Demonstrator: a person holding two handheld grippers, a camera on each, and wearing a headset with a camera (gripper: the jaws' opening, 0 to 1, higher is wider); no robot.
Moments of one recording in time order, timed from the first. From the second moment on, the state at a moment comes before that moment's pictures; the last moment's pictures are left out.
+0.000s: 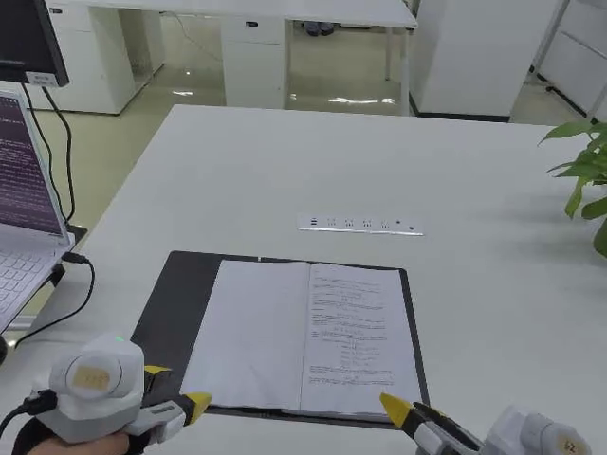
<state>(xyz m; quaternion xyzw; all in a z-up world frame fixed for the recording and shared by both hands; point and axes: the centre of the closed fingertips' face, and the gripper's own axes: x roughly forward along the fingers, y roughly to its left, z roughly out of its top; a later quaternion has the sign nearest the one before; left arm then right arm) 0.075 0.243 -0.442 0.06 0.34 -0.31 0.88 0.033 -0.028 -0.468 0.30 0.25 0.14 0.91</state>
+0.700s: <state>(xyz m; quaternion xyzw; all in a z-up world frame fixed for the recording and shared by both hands) 0.052 0.234 -0.425 0.05 0.33 -0.32 0.89 -0.001 -0.044 -0.463 0.10 0.29 0.17 0.93</state>
